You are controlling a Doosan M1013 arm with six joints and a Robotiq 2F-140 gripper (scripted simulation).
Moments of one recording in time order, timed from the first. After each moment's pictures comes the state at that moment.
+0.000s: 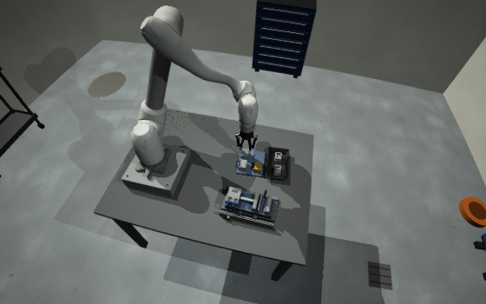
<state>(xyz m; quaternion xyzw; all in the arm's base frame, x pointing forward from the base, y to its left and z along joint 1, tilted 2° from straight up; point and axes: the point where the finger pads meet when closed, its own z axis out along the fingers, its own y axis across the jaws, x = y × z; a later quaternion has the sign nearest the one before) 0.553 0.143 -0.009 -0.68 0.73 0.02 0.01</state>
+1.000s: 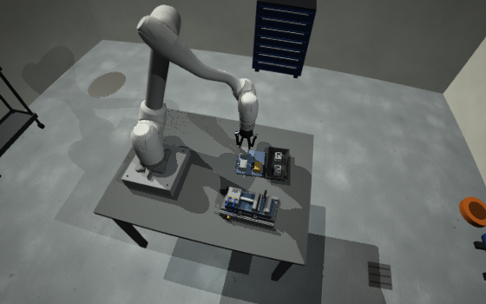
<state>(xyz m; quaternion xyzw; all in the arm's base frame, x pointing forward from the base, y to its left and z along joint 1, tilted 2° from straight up) 0.548 0.142 0.005 -0.68 0.73 0.02 0.00</state>
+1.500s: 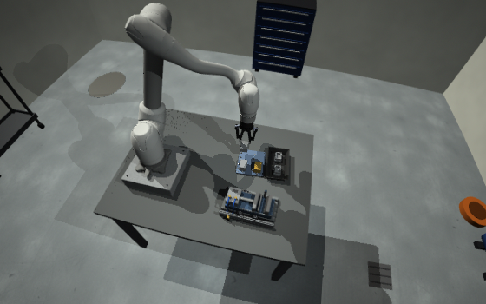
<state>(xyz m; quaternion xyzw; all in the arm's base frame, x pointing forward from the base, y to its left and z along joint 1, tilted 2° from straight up) 0.547 0.143 0.061 -0.68 0.73 0.02 0.00</state>
